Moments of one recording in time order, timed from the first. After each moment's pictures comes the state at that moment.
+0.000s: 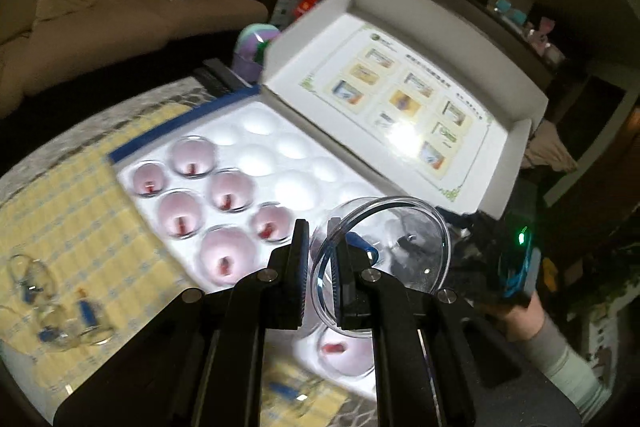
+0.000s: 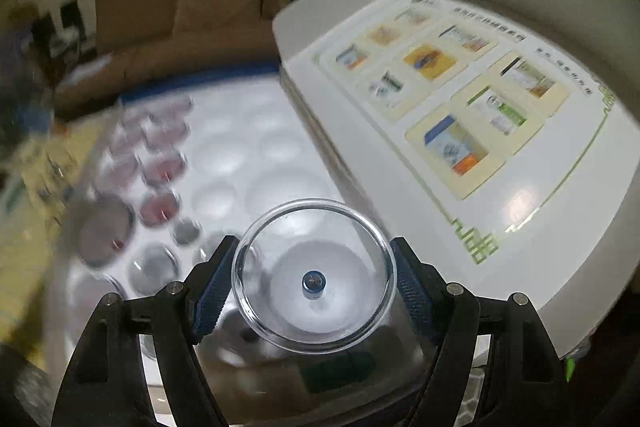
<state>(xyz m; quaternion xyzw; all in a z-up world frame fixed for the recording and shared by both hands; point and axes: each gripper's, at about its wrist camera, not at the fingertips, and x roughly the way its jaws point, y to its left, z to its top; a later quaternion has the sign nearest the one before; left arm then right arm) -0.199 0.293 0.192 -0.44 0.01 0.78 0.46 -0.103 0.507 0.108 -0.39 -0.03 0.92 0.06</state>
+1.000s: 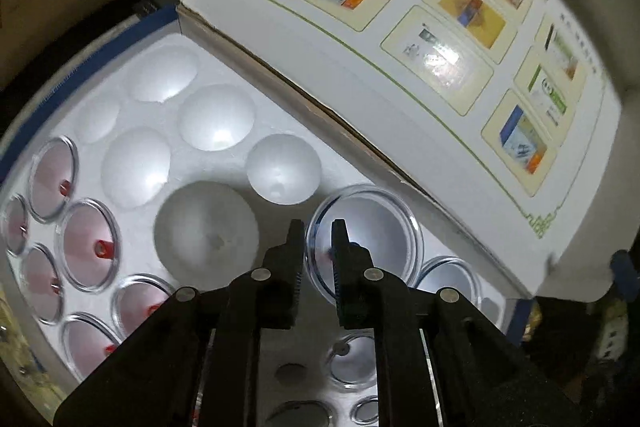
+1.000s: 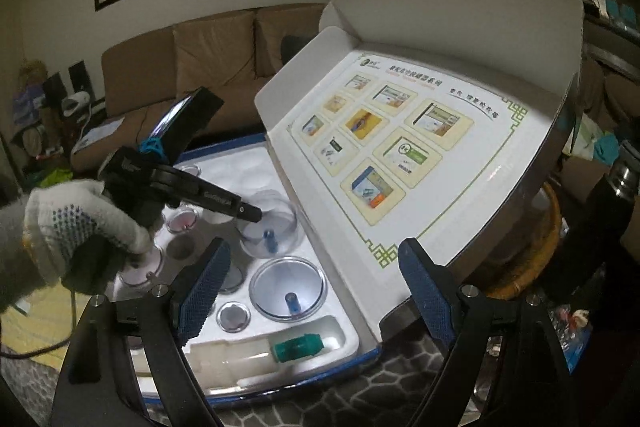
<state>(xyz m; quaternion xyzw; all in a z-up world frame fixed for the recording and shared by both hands) -0.226 0.481 0.089 -0.54 0.13 0.74 0.38 -0.034 0.548 0.173 -0.28 0.03 0.96 0.06</state>
